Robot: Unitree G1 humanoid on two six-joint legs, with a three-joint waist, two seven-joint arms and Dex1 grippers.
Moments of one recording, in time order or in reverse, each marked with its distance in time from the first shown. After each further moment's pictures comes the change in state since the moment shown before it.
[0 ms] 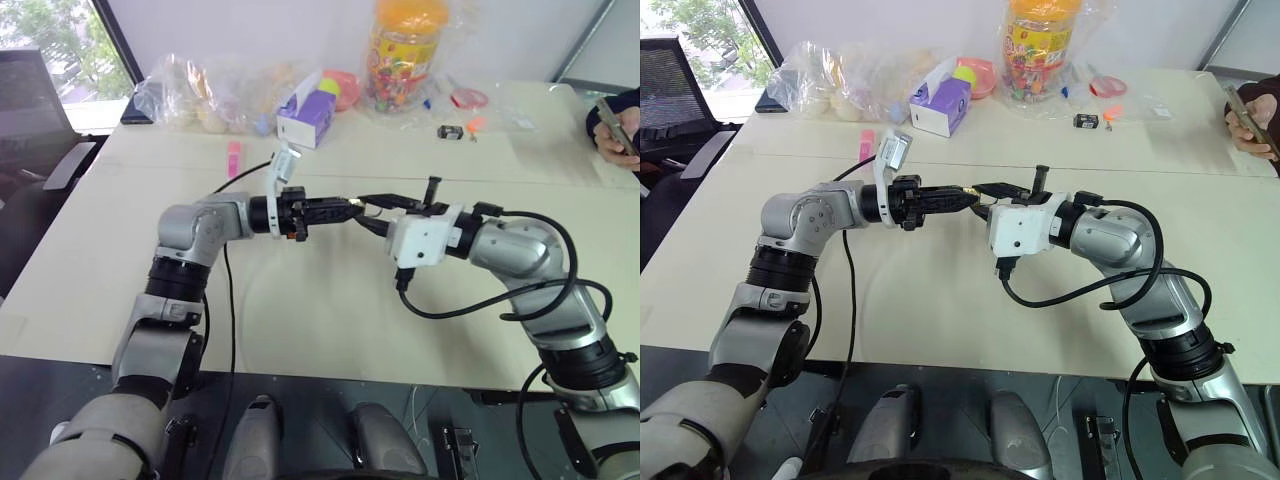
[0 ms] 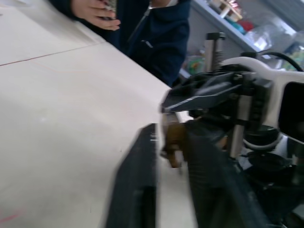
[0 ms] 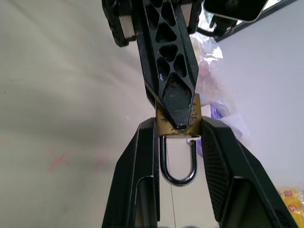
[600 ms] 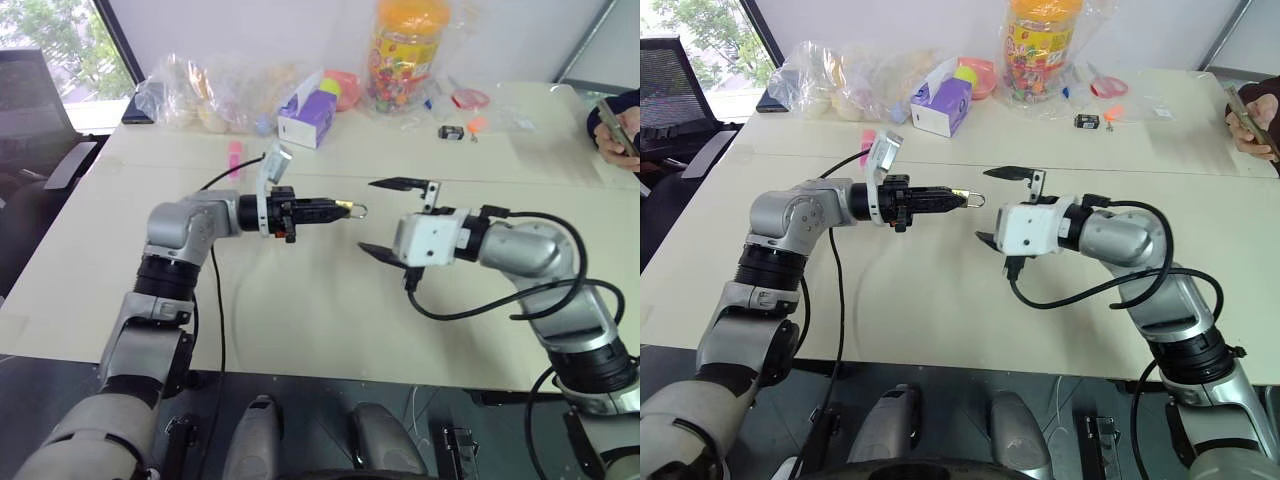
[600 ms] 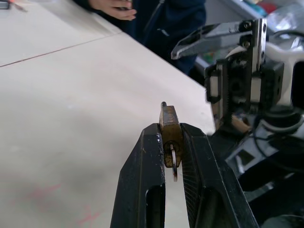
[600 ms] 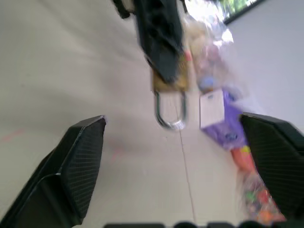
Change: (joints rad) left arm -0.001 0.063 -0.018 0.027 0.069 -0.060 -0.051; right arm 0.018 -0.037 -0.073 -0.027 0.178 0.201 0.076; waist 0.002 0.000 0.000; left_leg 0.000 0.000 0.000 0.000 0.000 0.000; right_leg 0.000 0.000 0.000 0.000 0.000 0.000
